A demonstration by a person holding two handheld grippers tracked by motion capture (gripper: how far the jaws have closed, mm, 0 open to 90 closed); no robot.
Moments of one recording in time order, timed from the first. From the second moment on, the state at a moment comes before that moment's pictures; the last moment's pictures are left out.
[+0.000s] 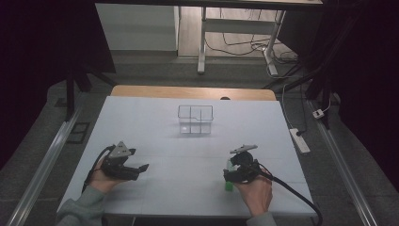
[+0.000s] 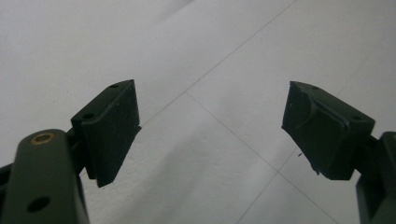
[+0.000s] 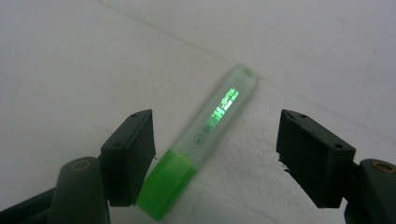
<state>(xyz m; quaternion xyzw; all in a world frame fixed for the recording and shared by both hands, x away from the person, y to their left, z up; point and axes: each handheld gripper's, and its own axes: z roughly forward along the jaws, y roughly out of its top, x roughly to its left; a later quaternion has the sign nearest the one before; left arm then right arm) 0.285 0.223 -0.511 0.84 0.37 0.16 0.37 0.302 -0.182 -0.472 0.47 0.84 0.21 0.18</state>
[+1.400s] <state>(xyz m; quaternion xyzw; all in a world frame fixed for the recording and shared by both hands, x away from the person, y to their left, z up) 0.286 0.218 -0.516 0.85 0.36 0.16 0.36 0.302 -0.167 -0.501 0.54 0.82 0.15 0.14</state>
